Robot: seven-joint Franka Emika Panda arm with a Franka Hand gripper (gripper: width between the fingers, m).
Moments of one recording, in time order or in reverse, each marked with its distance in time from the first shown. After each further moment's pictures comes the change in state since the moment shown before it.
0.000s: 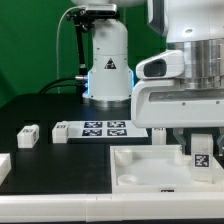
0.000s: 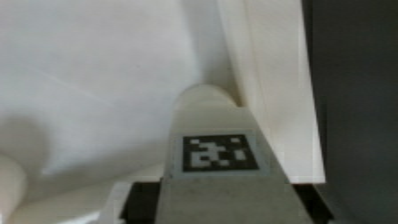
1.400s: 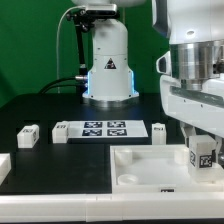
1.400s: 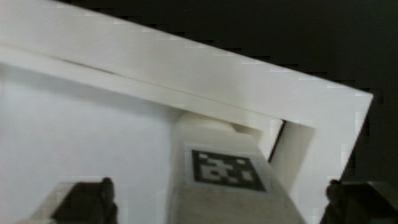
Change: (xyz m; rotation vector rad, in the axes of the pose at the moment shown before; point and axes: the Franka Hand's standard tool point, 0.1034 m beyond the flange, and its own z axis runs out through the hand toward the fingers) arm -0.005 -0.005 0.002 0.014 0.002 0.846
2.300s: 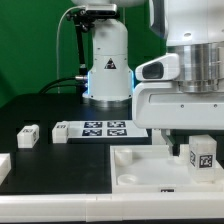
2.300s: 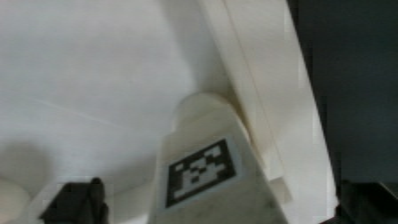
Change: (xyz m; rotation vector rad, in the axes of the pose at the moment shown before) arm 0.004 0.003 0.002 -0.013 0.007 -0.898
